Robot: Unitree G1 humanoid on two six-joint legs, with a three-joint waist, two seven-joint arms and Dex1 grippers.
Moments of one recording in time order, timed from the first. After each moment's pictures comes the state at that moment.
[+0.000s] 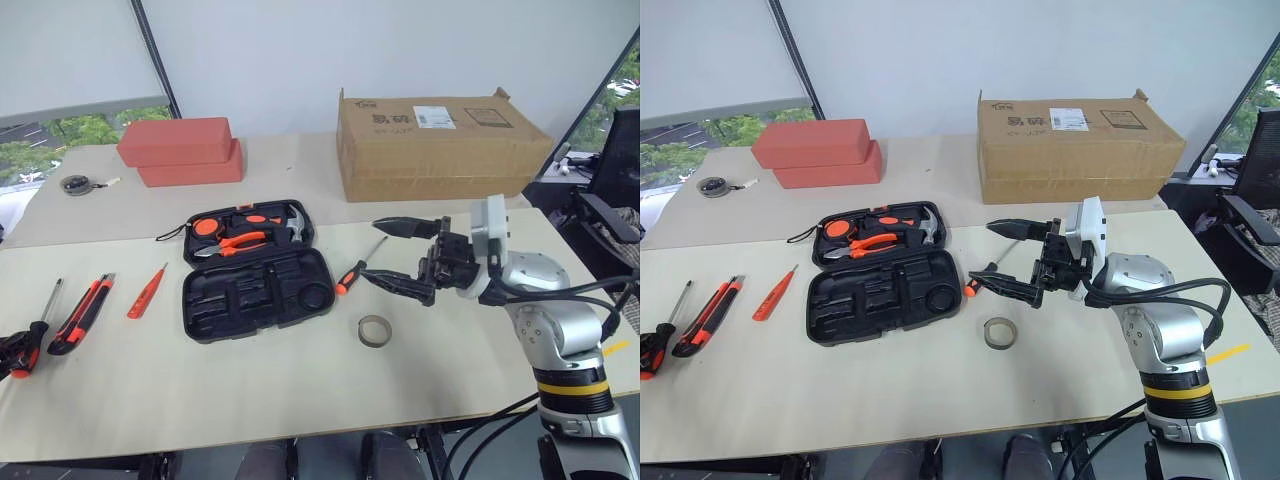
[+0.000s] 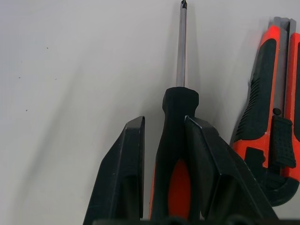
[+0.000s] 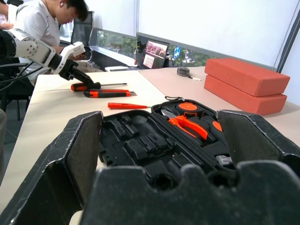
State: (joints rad) left arm -0.14 1.01 0.61 0.83 -0.39 0.48 -0.72; right arm -0.44 -0.57 -0.05 -0.23 0.61 0.33 1.07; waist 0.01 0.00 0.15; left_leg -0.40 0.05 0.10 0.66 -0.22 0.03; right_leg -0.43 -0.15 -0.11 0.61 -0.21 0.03
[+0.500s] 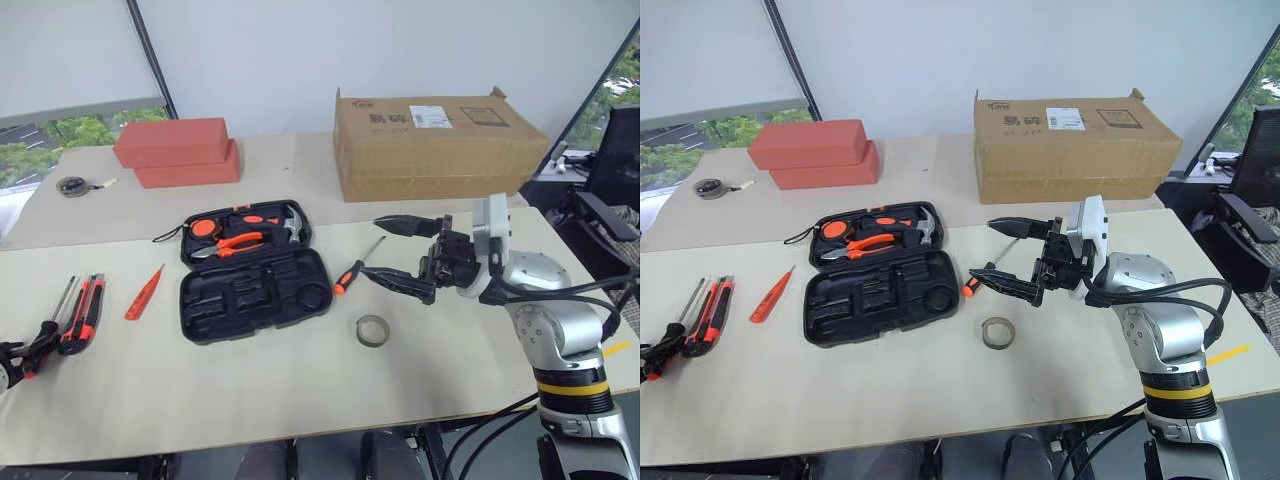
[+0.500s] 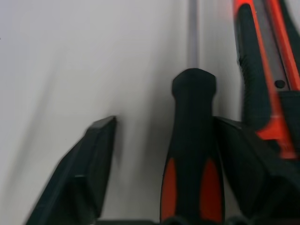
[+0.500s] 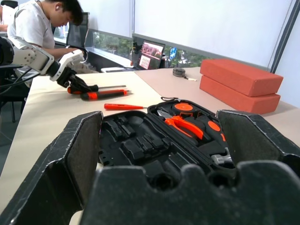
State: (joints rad) left arm -0.14 0.98 0.55 0.85 -0.35 0.41 -0.72; right arm -0.44 -0.56 -0.05 -0.23 0.61 0.33 1.06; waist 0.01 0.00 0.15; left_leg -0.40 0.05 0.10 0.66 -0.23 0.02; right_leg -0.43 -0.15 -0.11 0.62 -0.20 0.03
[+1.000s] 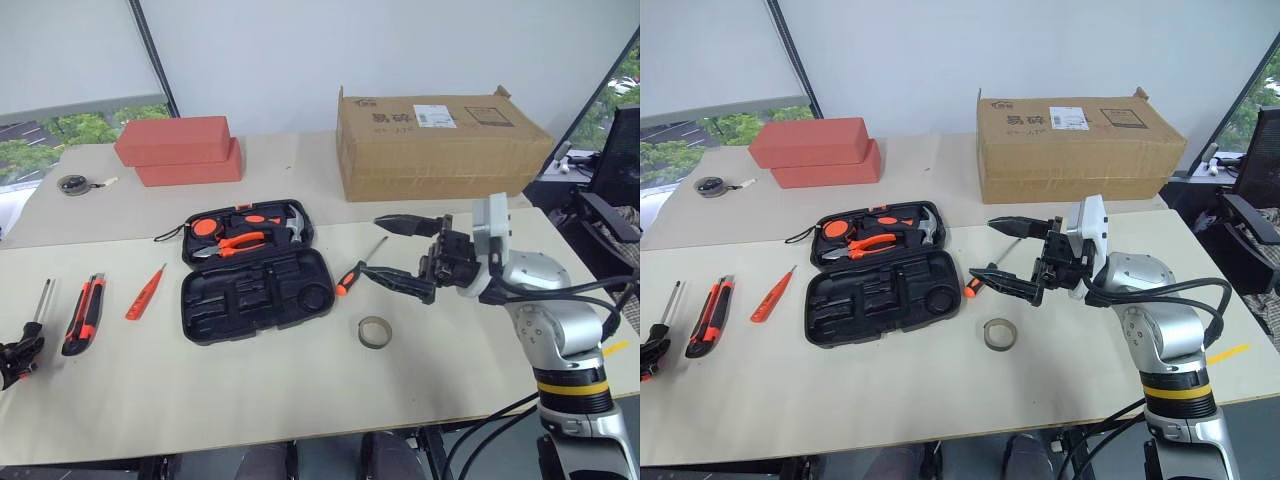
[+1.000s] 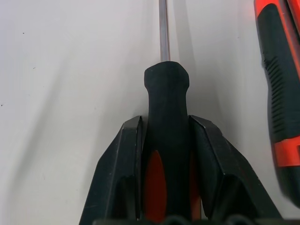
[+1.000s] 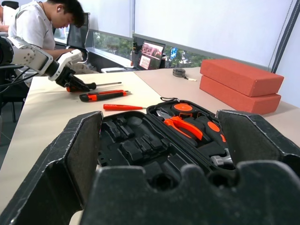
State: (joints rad) left arm -0.14 0.99 0.56 0.87 -0.36 0.41 -0.72; right arm -0.44 -0.56 -0.05 -0.23 0.61 0.33 1.06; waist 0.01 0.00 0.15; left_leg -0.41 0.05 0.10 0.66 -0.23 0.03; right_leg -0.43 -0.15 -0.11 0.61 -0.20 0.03
